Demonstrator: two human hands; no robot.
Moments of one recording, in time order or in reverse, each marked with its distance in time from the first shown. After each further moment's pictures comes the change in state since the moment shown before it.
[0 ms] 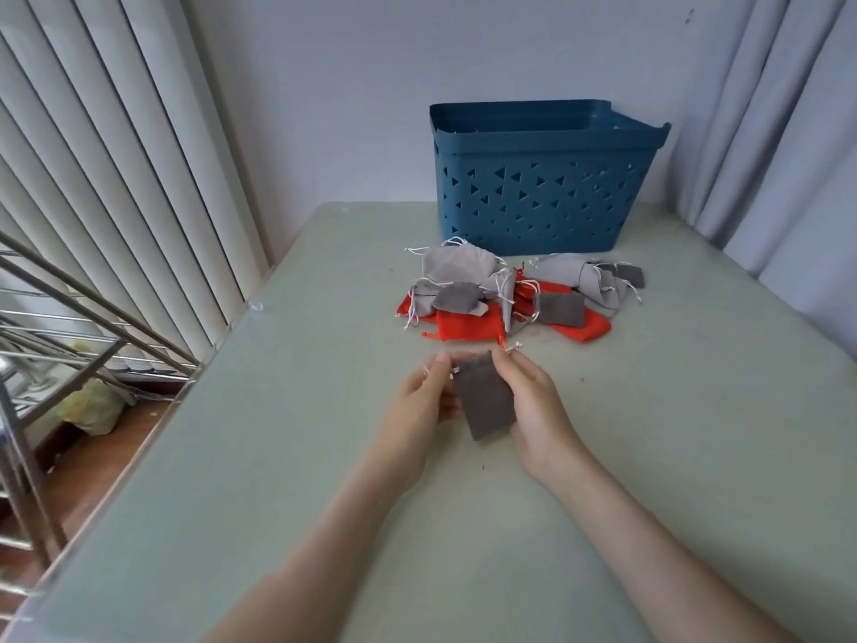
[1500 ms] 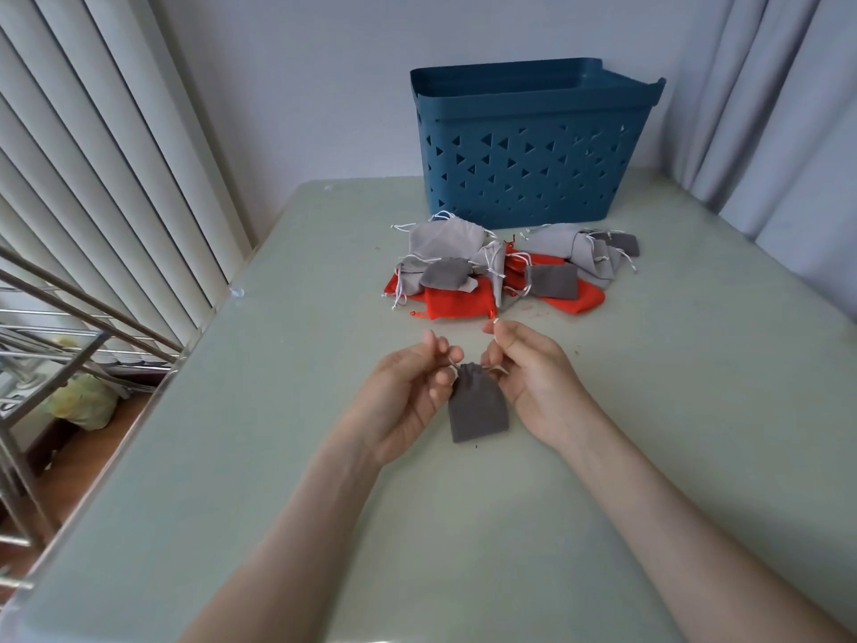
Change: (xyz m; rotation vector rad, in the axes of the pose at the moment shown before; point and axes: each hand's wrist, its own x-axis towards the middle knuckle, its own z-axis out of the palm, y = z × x) left_hand -0.001 0.015 -0.009 -0.528 -0.162 -0.203; right_hand 0.000 -0.017 -0.010 0.278 -0.077 0.032
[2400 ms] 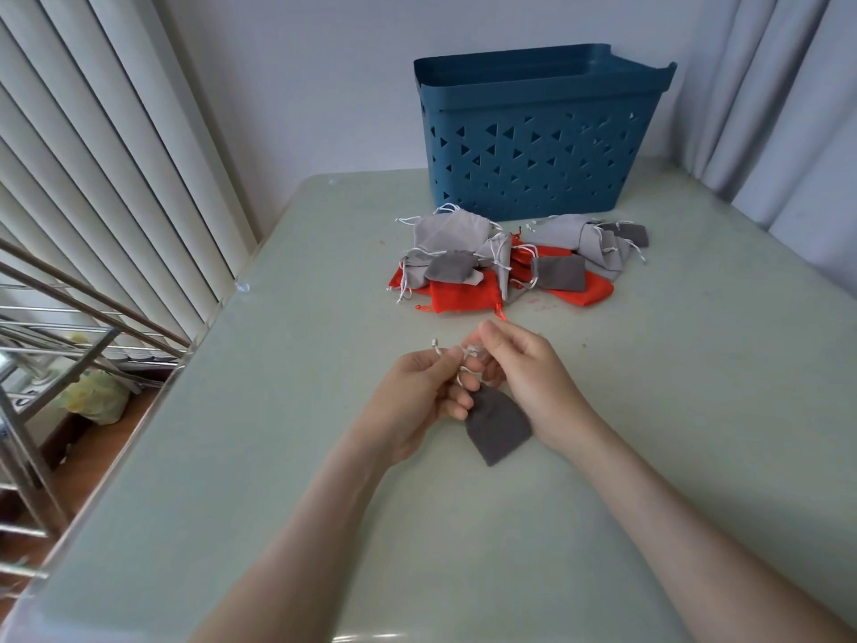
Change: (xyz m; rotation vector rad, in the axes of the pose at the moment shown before) left_hand -0.001 -0.008 0.003 0.476 0.027 0.000; right_hand -0.005 0.007 0.003 -0.503 -0.070 -0.112
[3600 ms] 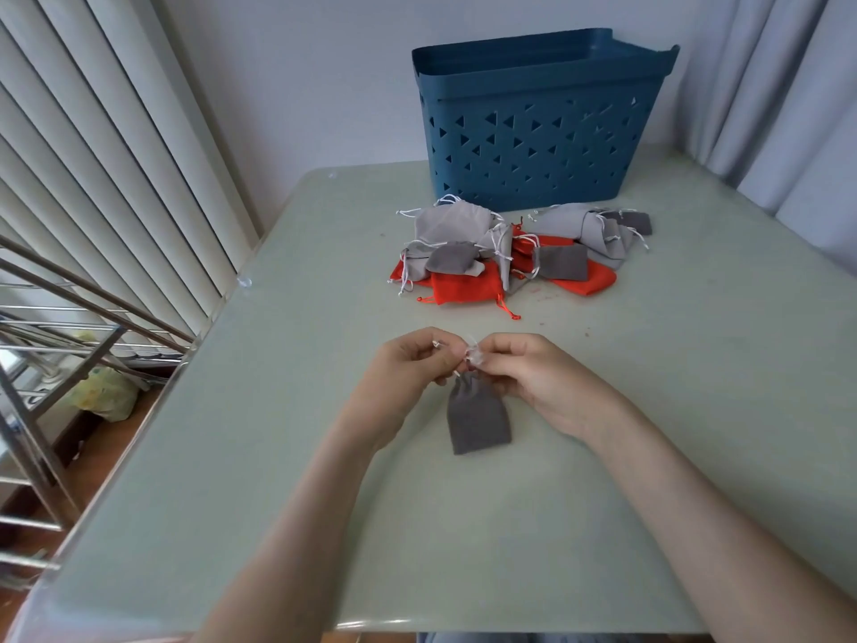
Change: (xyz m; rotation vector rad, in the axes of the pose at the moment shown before) left_hand 0.004 -0.003 -0.017 0.297 0.054 0.218; right_hand -0.005 -0.004 -0.011 0.018 -0.253 0.186
